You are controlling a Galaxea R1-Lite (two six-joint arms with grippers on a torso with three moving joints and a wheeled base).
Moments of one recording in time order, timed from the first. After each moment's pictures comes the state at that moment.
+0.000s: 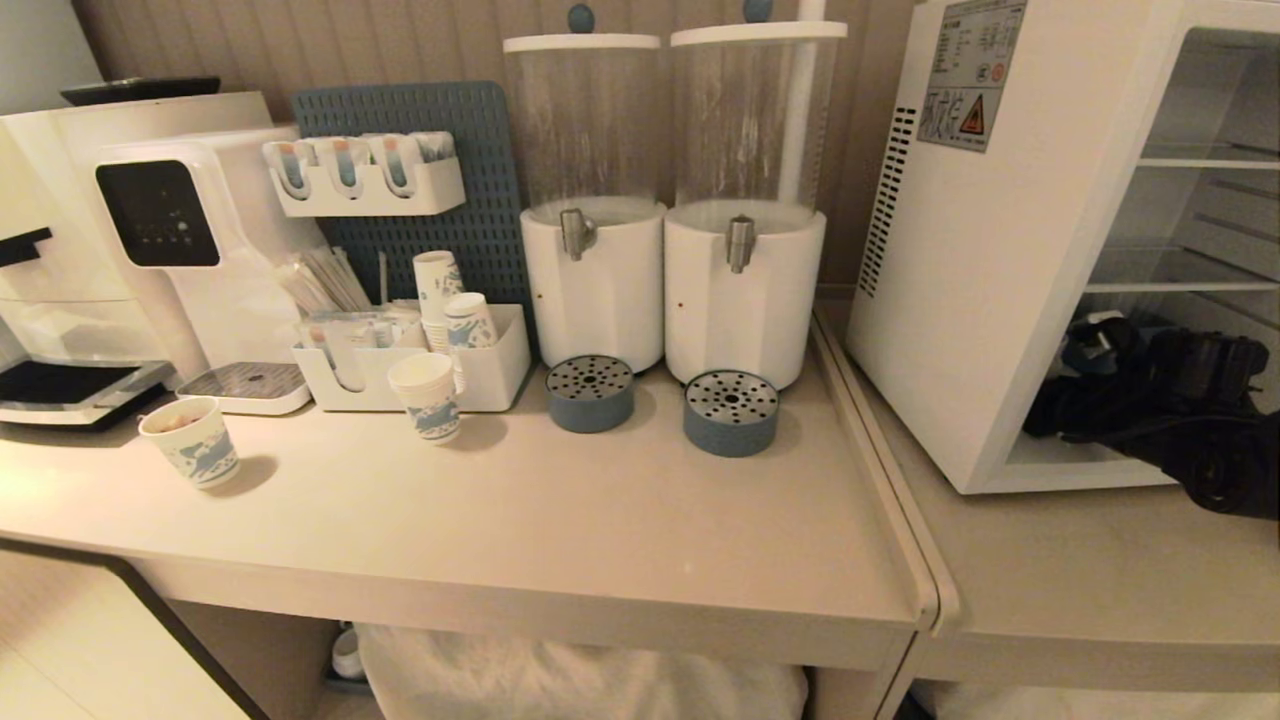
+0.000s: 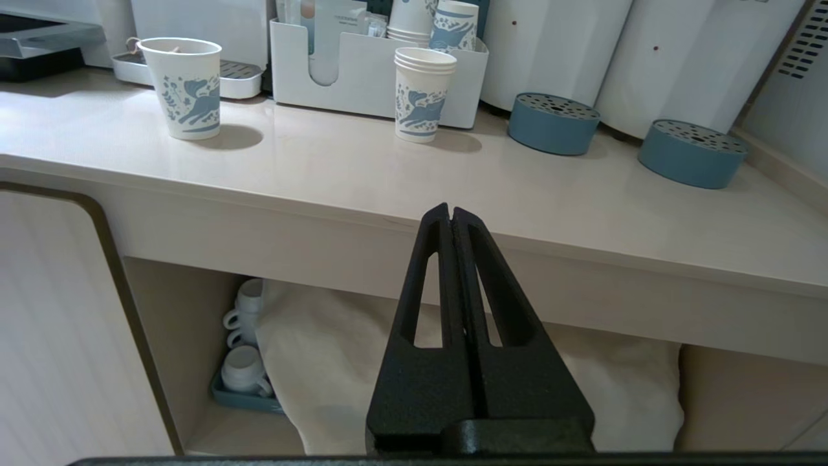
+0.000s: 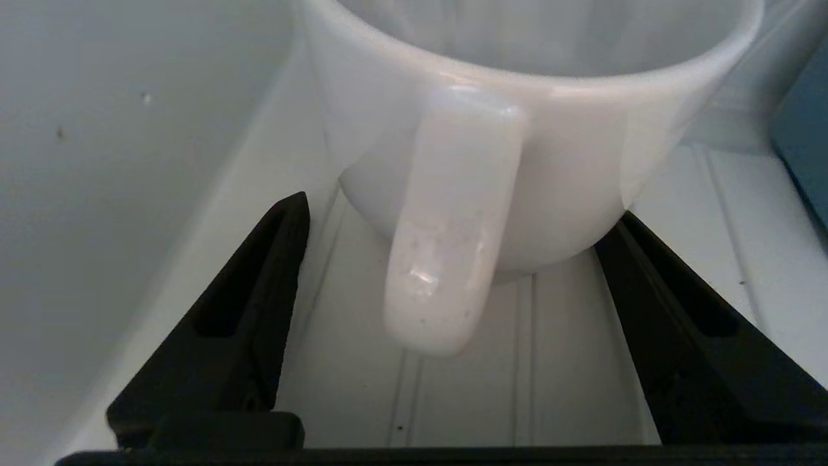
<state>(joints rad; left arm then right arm) 0.00 0.00 0.00 -0.13 -0.01 -0.16 -0.27 2.20 -1.01 -0.81 0.42 -0.22</state>
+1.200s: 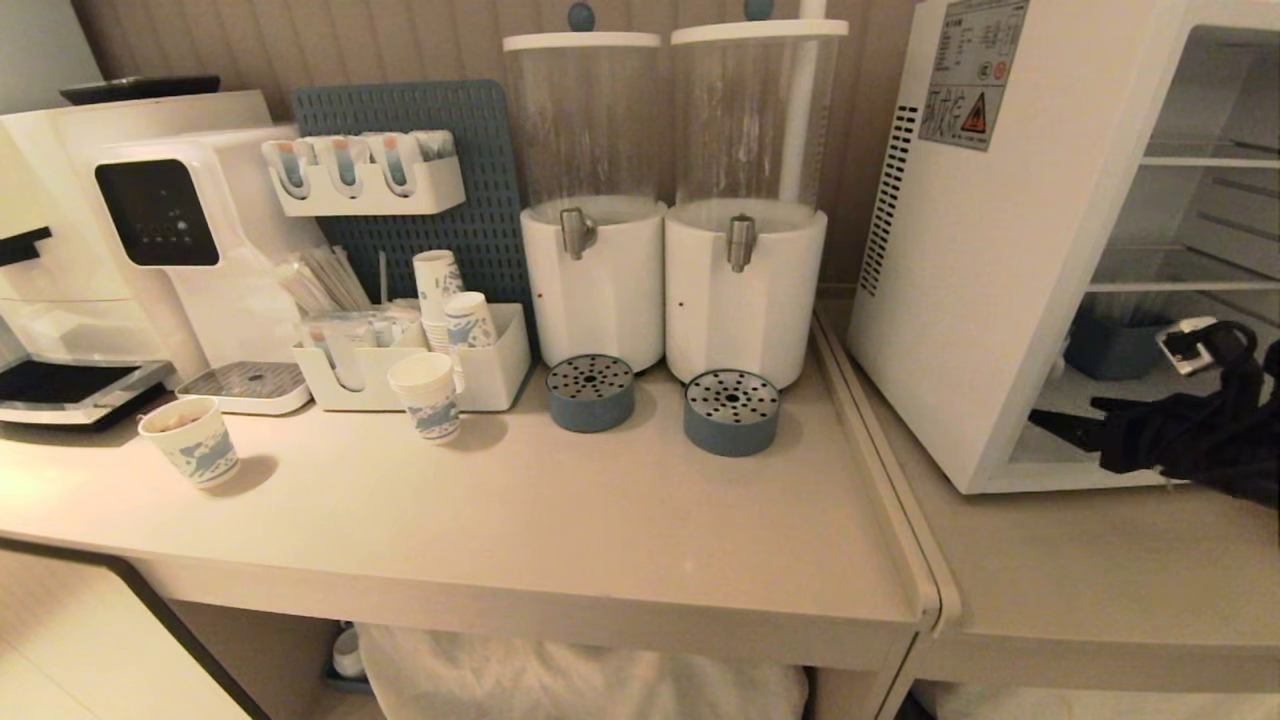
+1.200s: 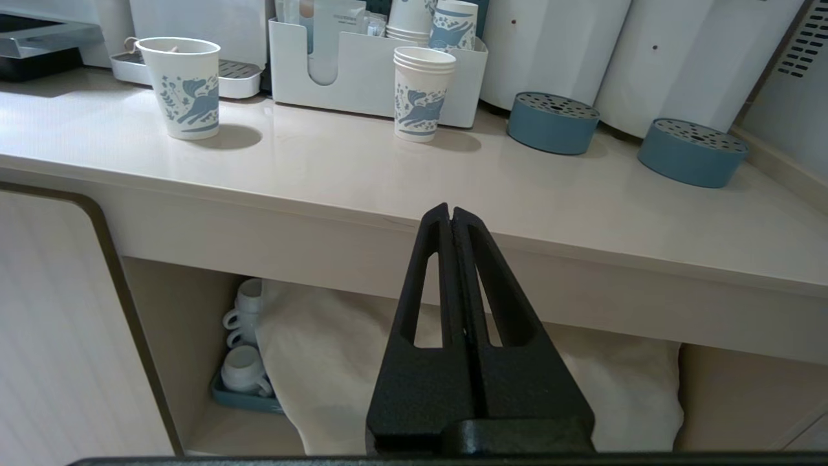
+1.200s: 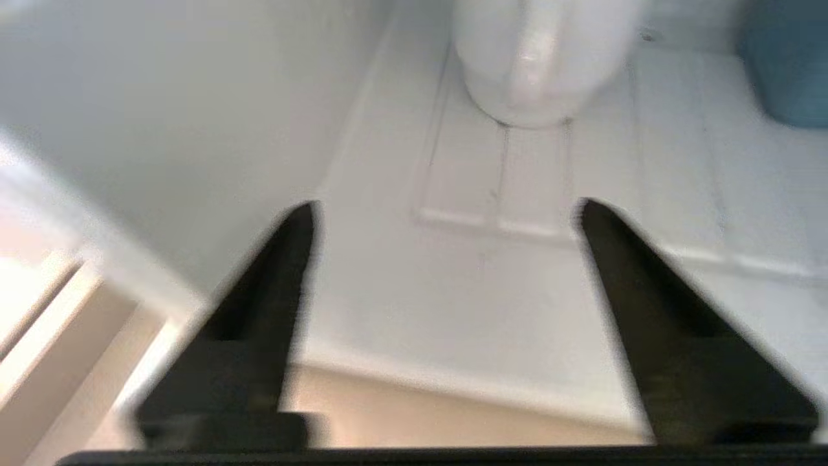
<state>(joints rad) 0.00 0.00 0.00 -0.13 -0.01 -0.16 -0.33 1.83 -0.69 -0.77 0.51 -0.20</state>
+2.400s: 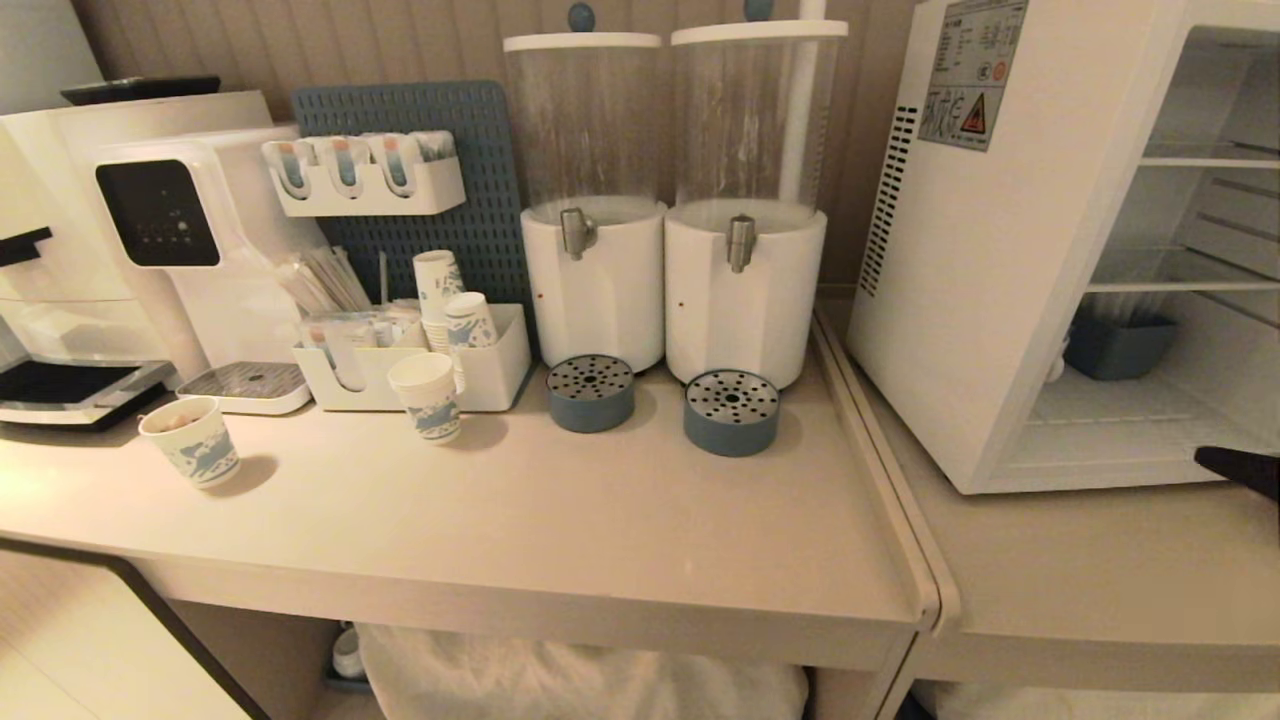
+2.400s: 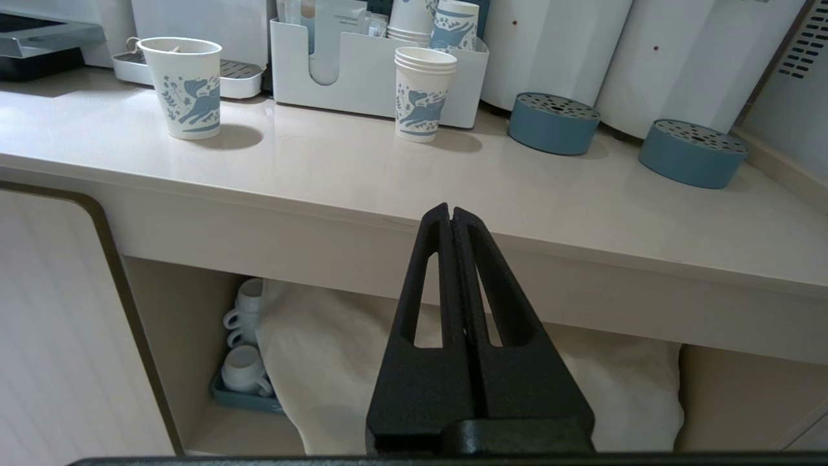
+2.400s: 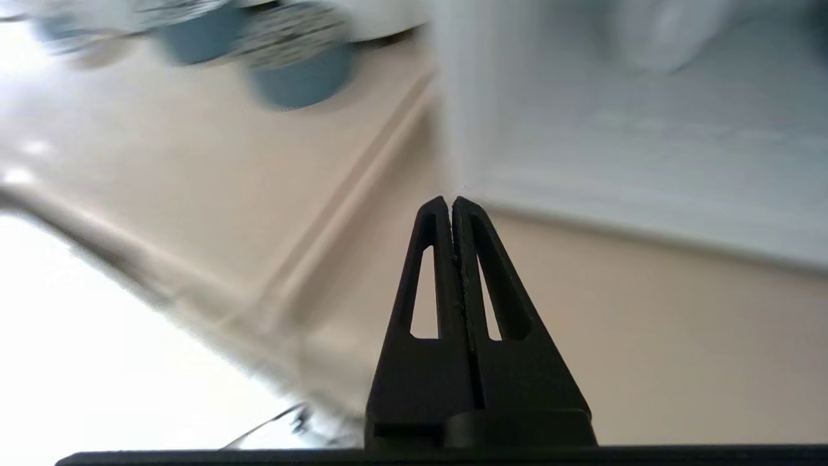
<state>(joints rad) 0.00 0.00 0.00 -0.13 -0.01 -0.16 -0.53 1.21 -0.51 -0.27 0.88 -0.23</state>
